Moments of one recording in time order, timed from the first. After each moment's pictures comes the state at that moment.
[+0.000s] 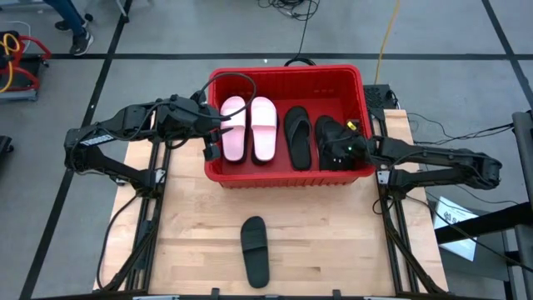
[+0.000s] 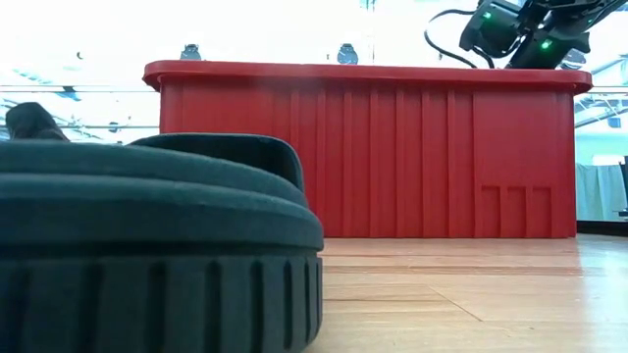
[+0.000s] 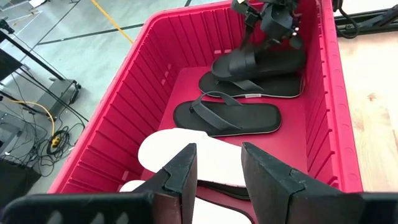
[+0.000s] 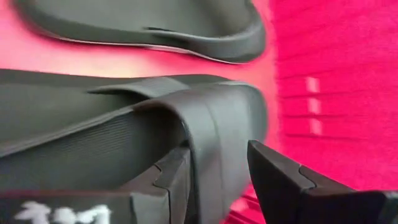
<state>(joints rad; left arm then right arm) 0.11 1.26 1.60 -0.92 -0.31 0.17 -0.34 0.97 0.59 -0.50 0.50 -0.59</state>
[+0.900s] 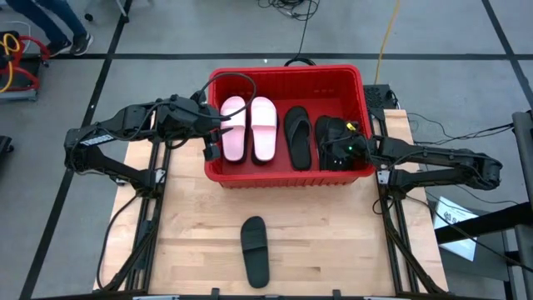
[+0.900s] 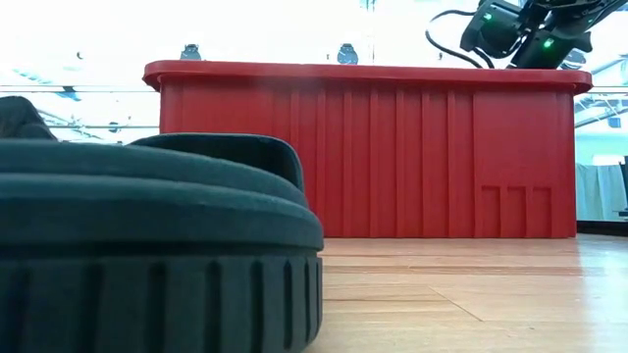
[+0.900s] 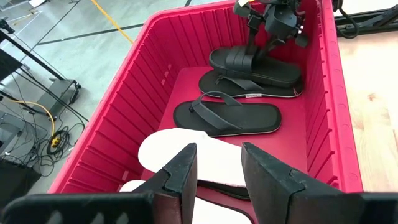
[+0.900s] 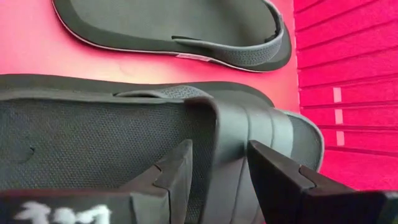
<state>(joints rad) 0.11 1.26 1.60 -0.92 -0.31 0.17 -0.35 0.96 0.59 -0.53 0.41 -0.59</state>
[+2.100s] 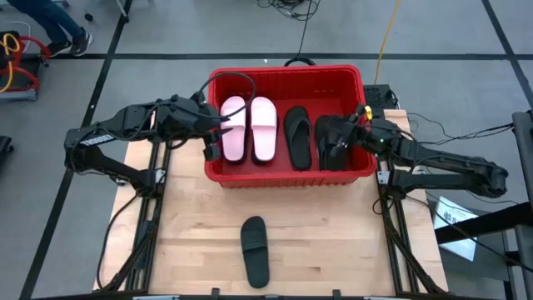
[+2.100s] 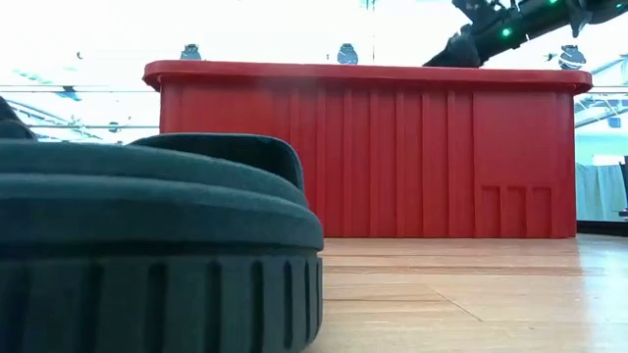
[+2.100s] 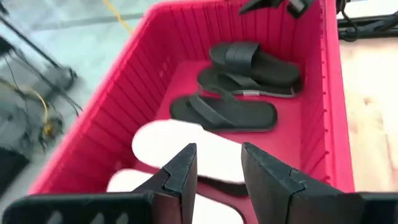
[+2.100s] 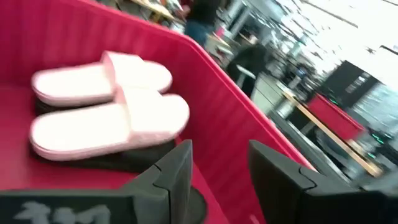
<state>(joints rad) 0.10 1.26 1.60 -0.93 -0.31 0.11 -0.35 0.78 0.59 0.05 0.32 -0.51</state>
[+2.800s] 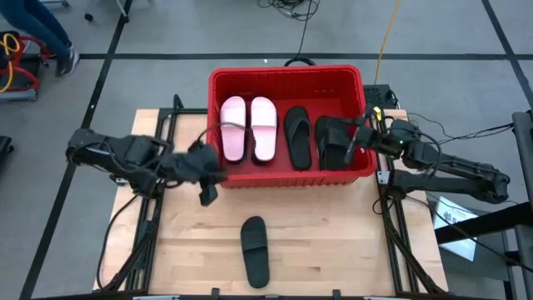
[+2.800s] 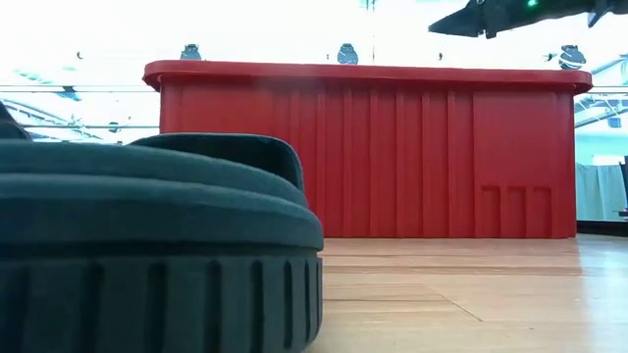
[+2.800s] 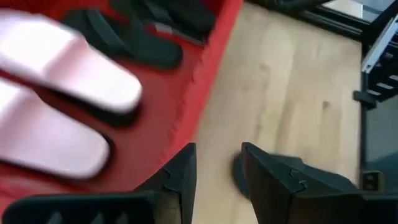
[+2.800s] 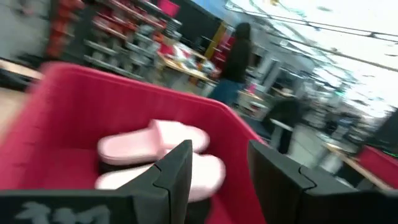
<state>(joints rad) -0.28 1.26 1.47 -1.05 -0.32 -0.55 -0.35 0.63 0.59 0.06 0.06 -0.46</state>
